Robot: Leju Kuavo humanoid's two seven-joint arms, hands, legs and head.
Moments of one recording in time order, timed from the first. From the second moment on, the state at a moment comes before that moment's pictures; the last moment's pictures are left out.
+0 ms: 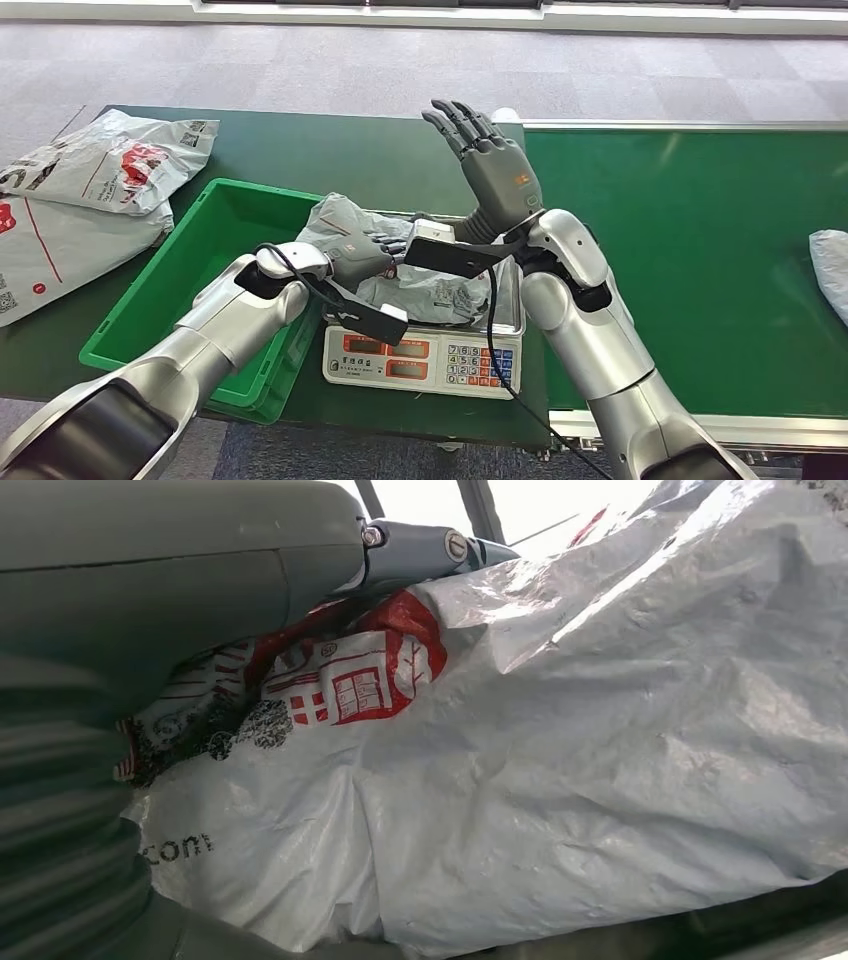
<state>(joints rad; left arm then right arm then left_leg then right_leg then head) -0.91 -0.03 -0.83 -0.53 -1.01 -0.27 -0.54 -0.61 0.01 0.41 -1.31 1.09 0.00 -0.35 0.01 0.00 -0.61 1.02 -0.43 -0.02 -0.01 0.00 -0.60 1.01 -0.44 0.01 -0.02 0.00</state>
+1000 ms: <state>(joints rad) -0.91 -0.03 -0.87 -0.52 -0.94 -0.19 -0.54 -0.57 0.01 0.37 -1.34 1.12 0.01 -0.35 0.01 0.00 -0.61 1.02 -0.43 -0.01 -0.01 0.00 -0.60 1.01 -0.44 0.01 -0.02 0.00</state>
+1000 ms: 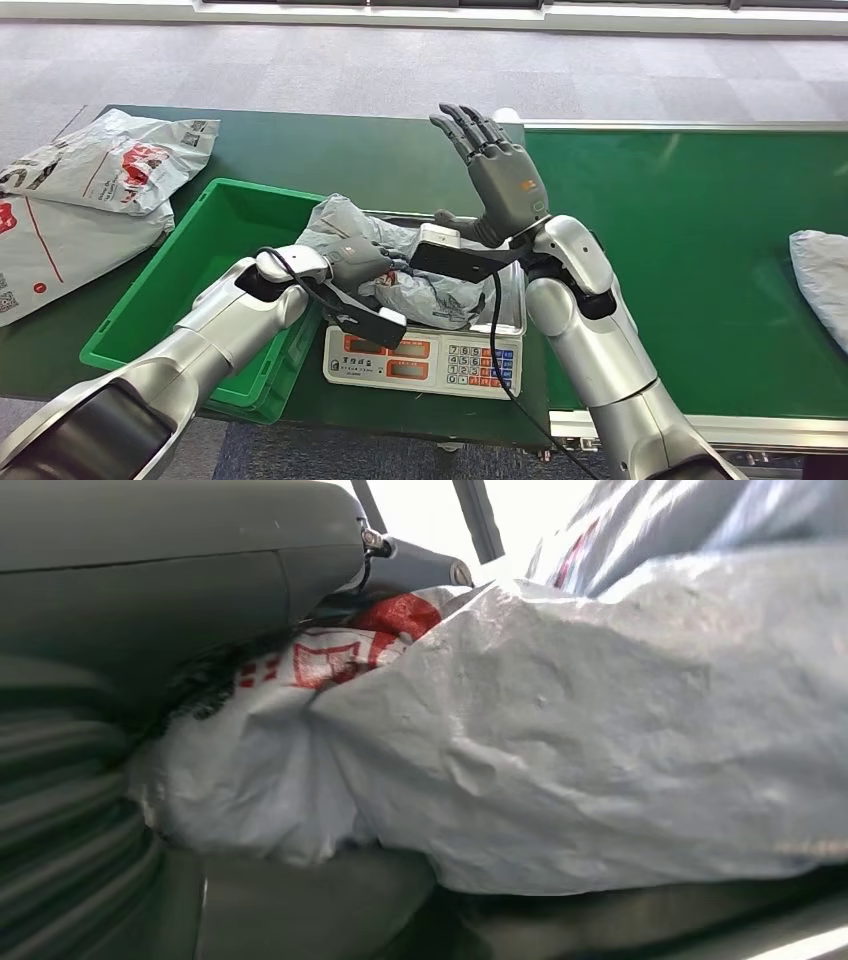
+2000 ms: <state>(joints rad) -0.91 0.06 -0.80 -0.72 -1.37 0.19 0.01 -0.54 0.01 0.35 -1.37 1.14 0.01 -0.36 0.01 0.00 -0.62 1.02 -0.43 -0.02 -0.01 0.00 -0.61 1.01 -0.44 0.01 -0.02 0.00</state>
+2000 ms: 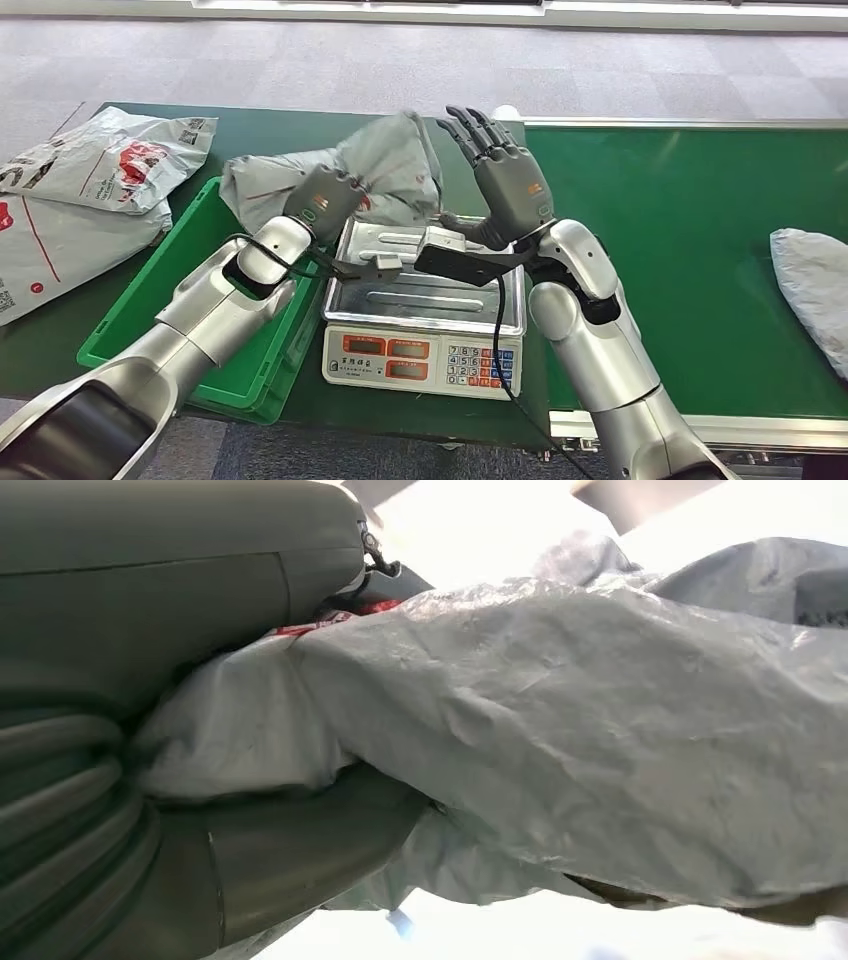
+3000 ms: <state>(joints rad) -0.86 0.19 -0.55 -0.97 -1.50 0.06 0.36 -0.45 0.04 0.32 -1.45 1.19 0.01 -0.36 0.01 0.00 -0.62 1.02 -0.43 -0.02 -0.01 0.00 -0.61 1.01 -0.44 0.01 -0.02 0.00</state>
